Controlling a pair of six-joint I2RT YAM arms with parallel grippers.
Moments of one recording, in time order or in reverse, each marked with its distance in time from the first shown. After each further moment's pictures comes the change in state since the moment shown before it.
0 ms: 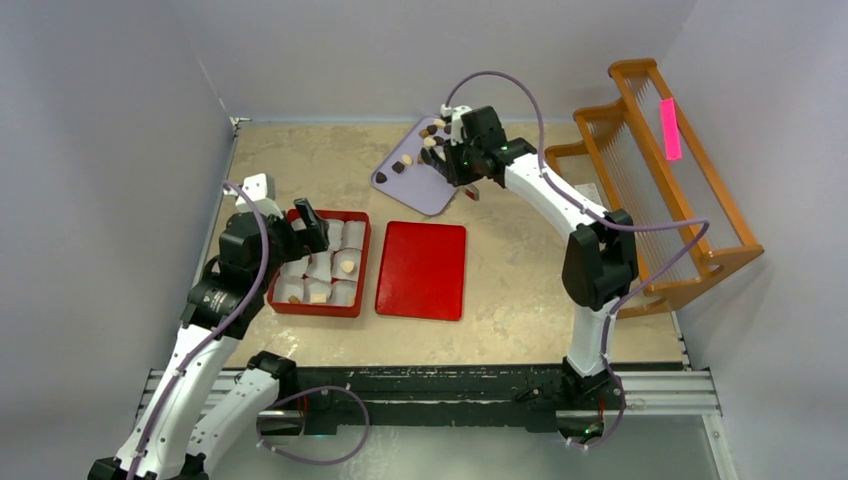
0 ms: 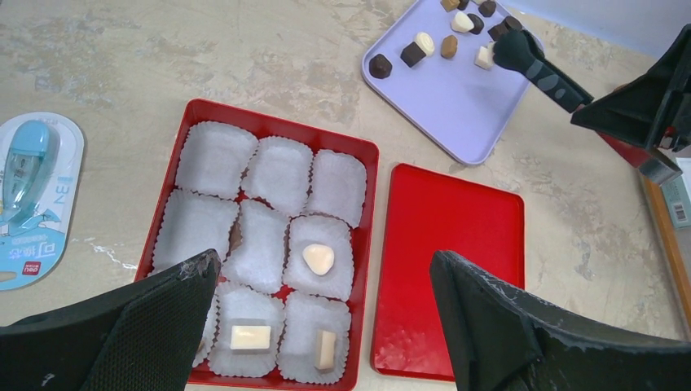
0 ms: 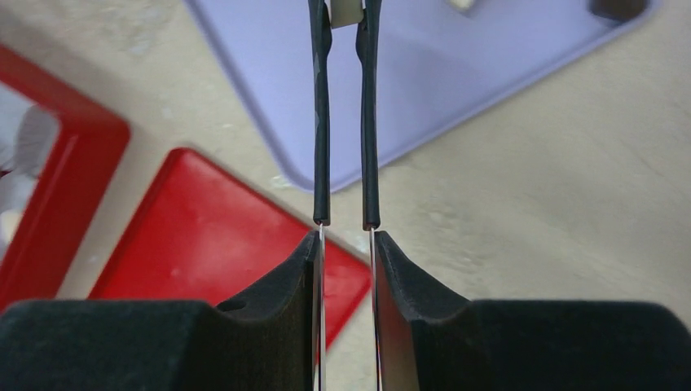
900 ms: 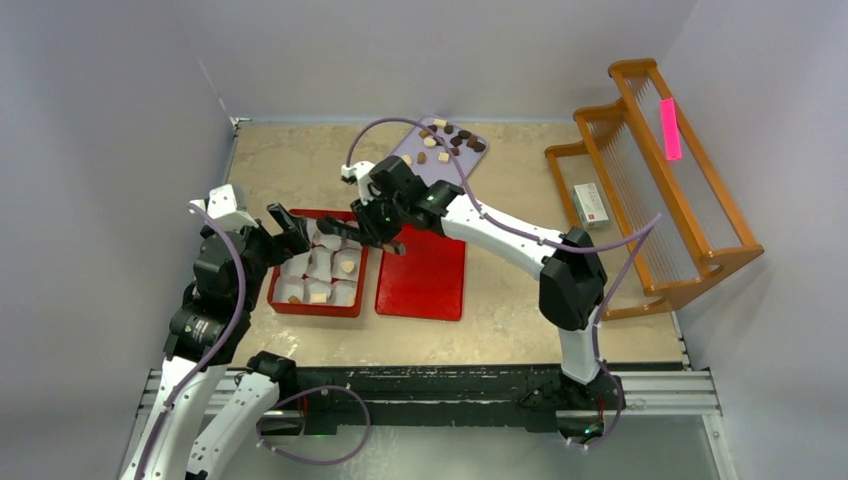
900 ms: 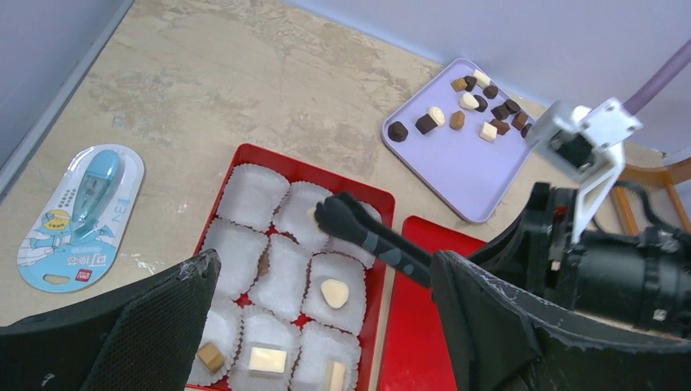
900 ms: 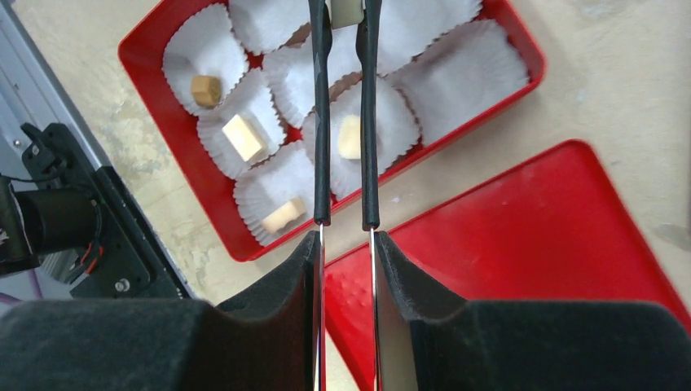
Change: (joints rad) left arm 0.024 -0.131 0.000 0.000 -0.105 -0.004; right arm 0.437 0.004 0.017 0.024 -0.155 0.106
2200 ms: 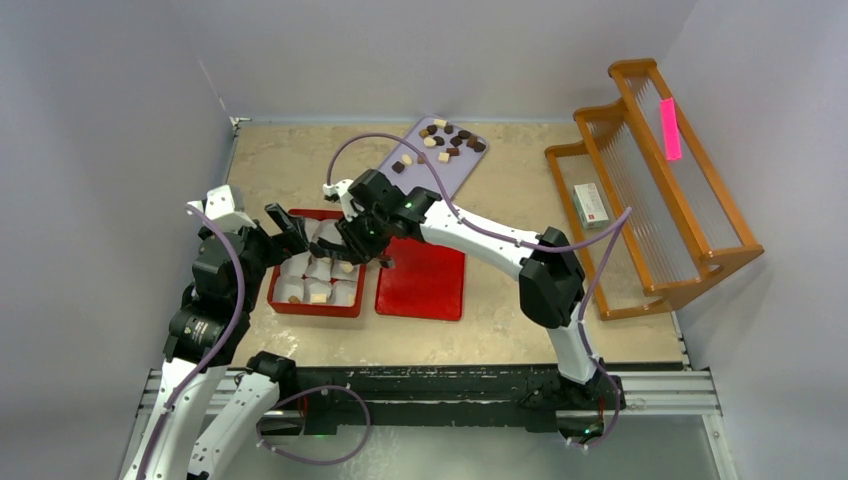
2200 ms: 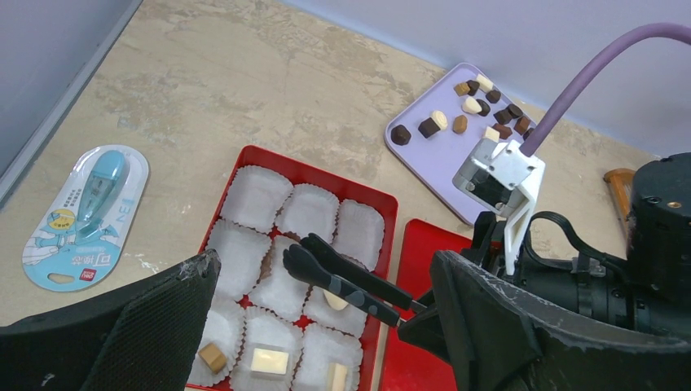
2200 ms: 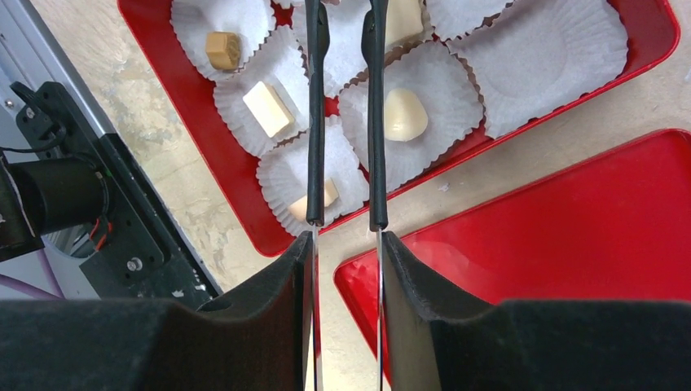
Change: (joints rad) left arm 0.013 -0.007 -0.002 0.000 -0.003 0.000; right arm 0.074 0.115 0.113 -0.114 -0.012 0.015
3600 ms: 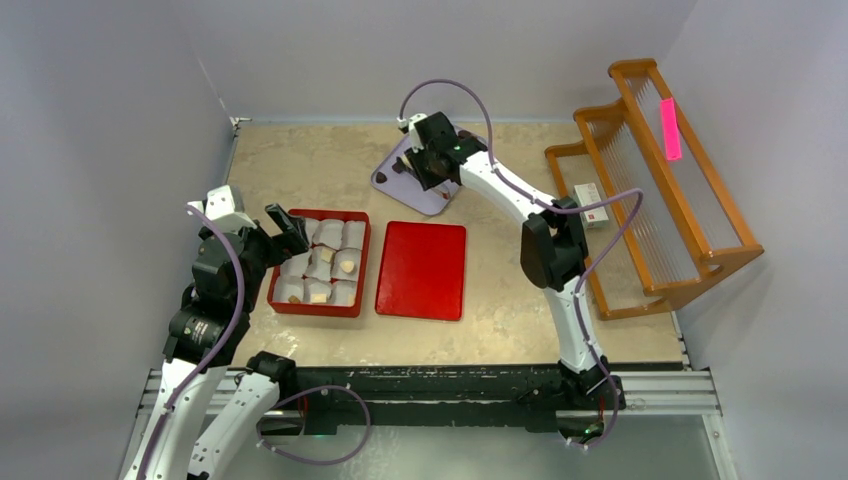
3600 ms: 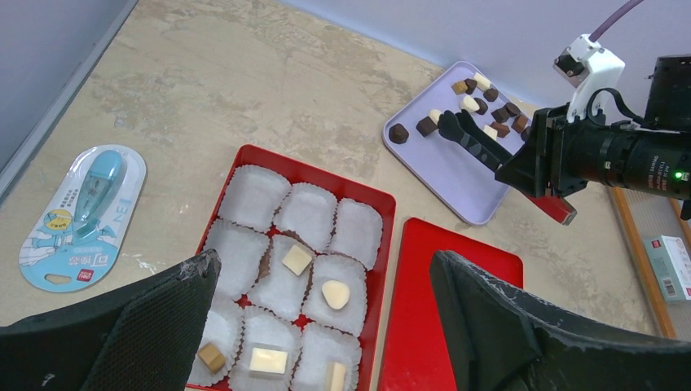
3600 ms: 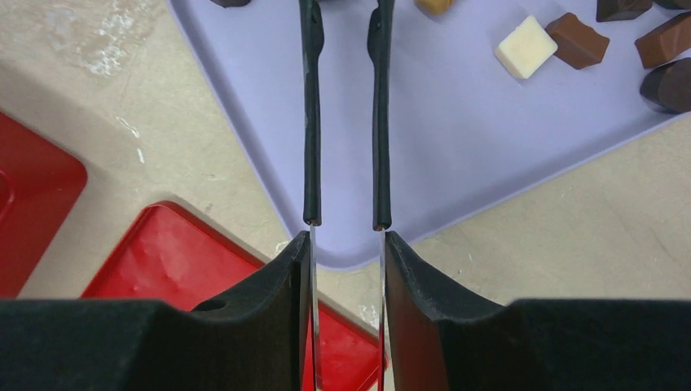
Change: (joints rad) left arm 0.000 -0.003 -0.002 0.000 0.008 0.000; right arm -0.365 0.169 0.184 0.013 0.312 -0.199
